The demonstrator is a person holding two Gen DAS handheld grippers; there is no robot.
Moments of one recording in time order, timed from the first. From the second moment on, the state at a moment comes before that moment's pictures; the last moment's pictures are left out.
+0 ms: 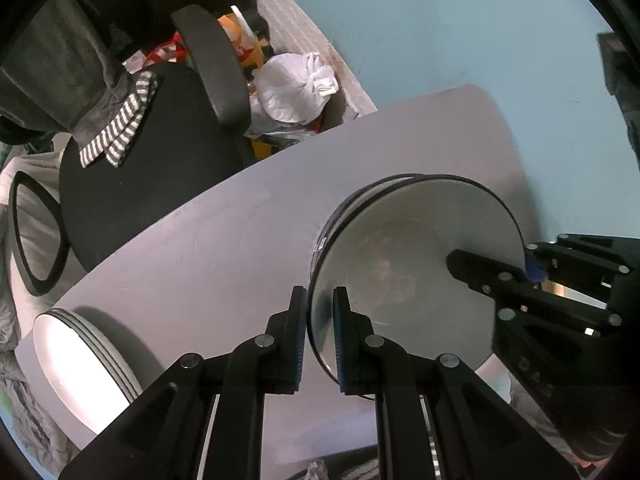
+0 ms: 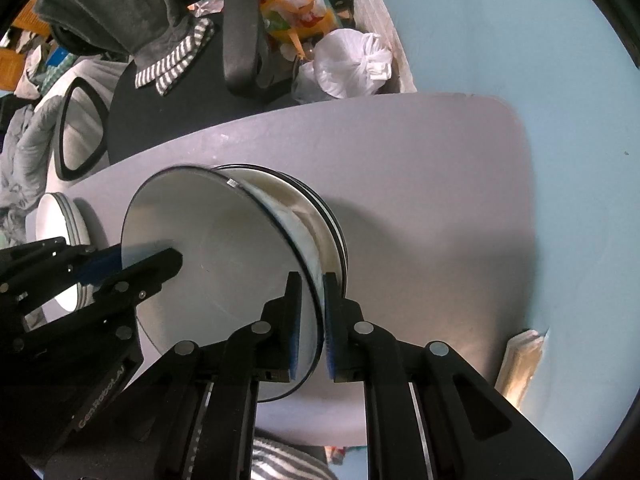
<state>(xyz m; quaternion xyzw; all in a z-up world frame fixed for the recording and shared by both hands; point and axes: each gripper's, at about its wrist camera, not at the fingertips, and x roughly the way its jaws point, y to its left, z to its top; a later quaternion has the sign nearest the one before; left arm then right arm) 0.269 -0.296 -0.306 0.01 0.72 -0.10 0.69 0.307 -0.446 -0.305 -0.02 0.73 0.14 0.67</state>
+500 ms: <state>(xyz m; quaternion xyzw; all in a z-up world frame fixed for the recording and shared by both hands) 0.266 -0.290 -0.301 0.00 0.72 -0.09 0.69 0.308 -0.441 -0.296 -0.04 0.74 0.16 0.66</state>
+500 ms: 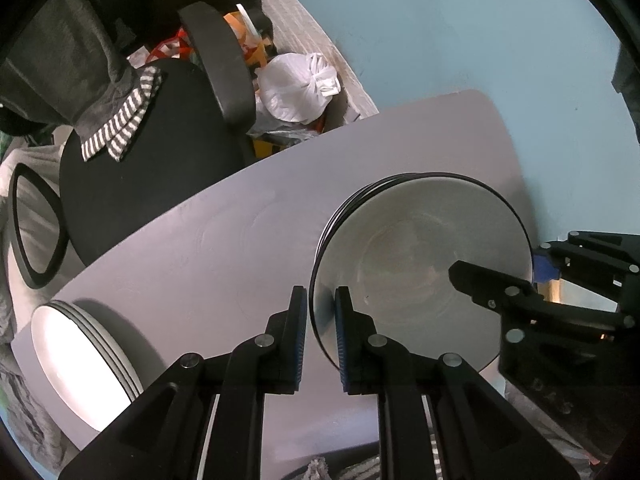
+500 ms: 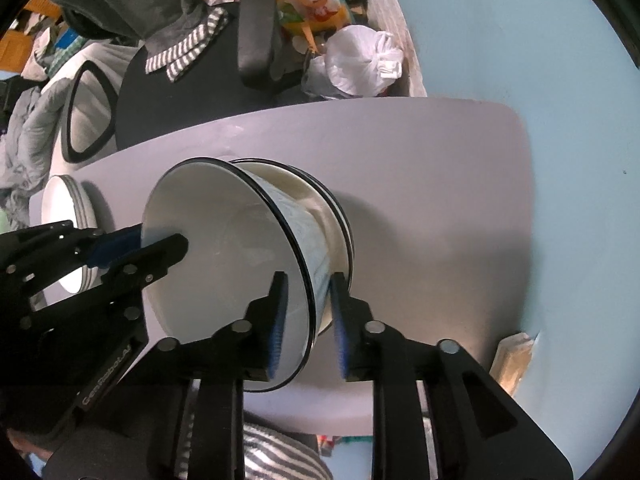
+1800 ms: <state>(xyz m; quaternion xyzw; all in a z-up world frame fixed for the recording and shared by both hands) 0.195 -0.272 -0.214 0.00 0.62 -0.08 0.78 0.249 -0.448 -0.230 -0.05 0.66 0.11 0.74</state>
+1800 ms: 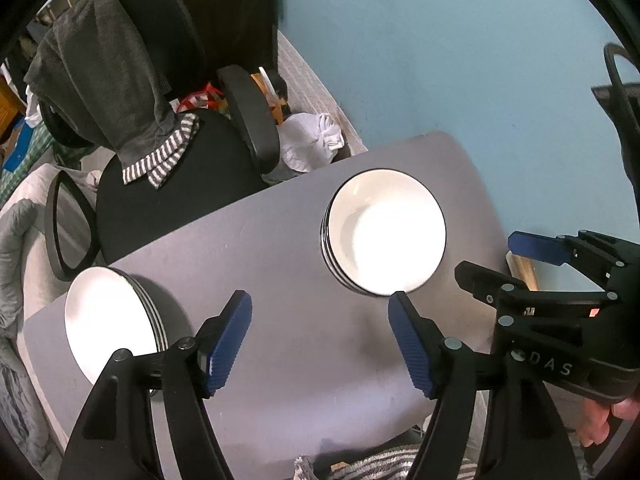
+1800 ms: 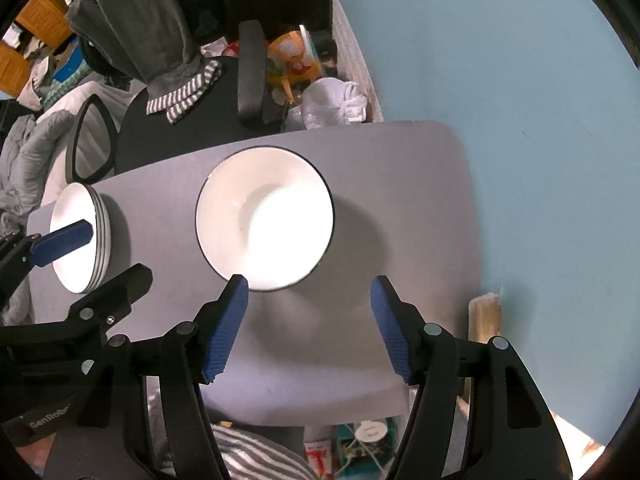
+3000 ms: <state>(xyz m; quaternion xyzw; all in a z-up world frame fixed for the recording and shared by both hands) 0.221 -0.274 -0.266 -0.05 0.66 -0.07 0.75 0.257 -0.482 -0.278 0.01 0.66 0.12 0.74</state>
